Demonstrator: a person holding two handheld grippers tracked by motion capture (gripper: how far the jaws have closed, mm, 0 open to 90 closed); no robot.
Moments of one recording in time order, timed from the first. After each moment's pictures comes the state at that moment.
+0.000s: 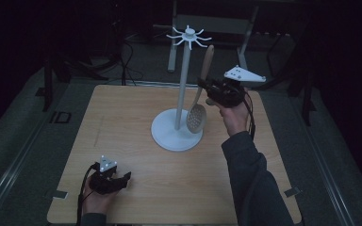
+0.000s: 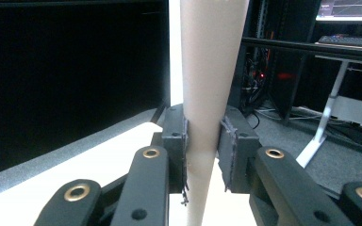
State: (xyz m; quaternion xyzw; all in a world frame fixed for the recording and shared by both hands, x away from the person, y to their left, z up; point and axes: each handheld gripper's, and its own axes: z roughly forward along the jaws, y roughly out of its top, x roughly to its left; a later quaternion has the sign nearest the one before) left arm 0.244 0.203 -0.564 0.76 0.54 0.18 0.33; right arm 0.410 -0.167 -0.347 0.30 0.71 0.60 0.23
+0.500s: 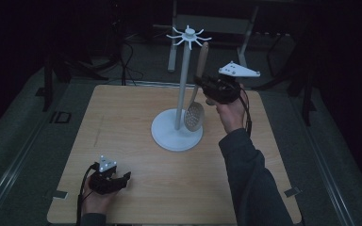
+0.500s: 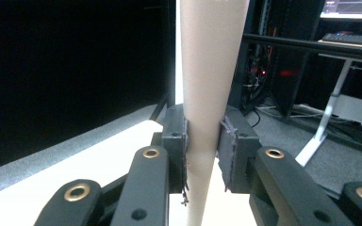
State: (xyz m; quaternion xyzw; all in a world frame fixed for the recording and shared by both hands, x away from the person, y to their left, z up) left arm 0.244 0.205 -0.563 0.76 0.54 0.18 0.33; right arm 0.417 -0.156 -0.341 0.30 0.72 0.58 0.23
